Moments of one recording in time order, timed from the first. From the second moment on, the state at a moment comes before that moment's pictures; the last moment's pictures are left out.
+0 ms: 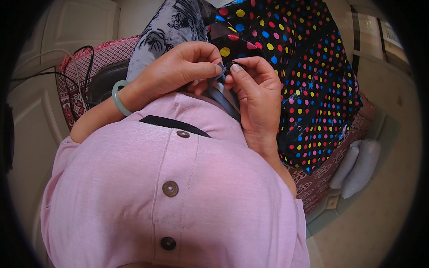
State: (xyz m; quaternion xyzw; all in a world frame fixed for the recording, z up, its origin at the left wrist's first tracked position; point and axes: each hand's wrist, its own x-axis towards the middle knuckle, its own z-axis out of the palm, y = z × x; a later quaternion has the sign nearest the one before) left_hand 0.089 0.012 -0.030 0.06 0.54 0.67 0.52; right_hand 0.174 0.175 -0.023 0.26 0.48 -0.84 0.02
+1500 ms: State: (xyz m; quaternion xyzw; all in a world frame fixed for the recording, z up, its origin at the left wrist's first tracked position) left_hand 0.089 0.011 -0.037 0.02 0.49 0.69 0.52; right_hand 0.172 0.176 -0.027 0.28 0.40 -0.87 0.06
